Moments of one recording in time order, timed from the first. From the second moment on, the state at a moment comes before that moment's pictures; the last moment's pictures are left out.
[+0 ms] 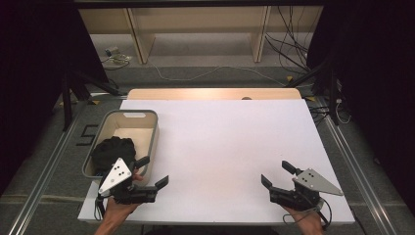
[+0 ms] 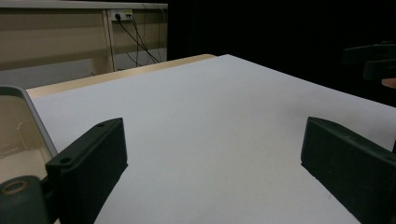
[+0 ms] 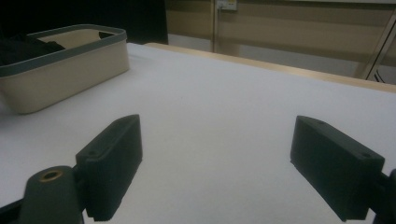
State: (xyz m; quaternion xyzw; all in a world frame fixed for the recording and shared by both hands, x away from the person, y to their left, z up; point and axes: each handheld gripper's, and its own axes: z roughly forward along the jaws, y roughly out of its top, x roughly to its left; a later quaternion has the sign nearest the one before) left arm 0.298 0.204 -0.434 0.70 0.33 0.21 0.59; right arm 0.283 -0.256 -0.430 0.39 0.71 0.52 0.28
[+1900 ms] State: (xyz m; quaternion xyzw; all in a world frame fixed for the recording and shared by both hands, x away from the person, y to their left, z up) left arm 0.354 0.158 -0.410 0.72 0.37 0.19 0.55; right arm 0.281 -0.256 -0.431 0.40 0.71 0.52 0.27
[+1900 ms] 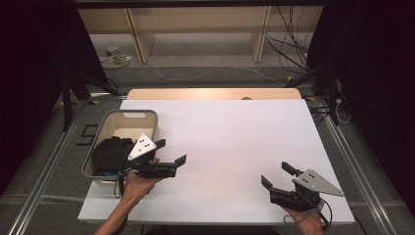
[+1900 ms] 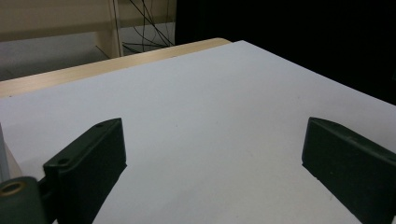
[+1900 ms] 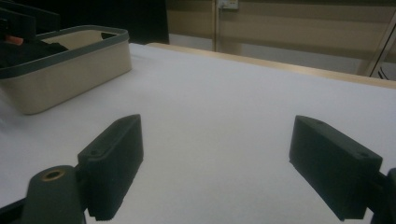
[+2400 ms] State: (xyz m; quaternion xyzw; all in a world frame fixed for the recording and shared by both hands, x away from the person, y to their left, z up) left arm 0.376 0.148 -0.404 0.75 0.37 0.16 0.52; right arm 0.282 -0.254 -0.432 0.39 0.71 0.52 0.27
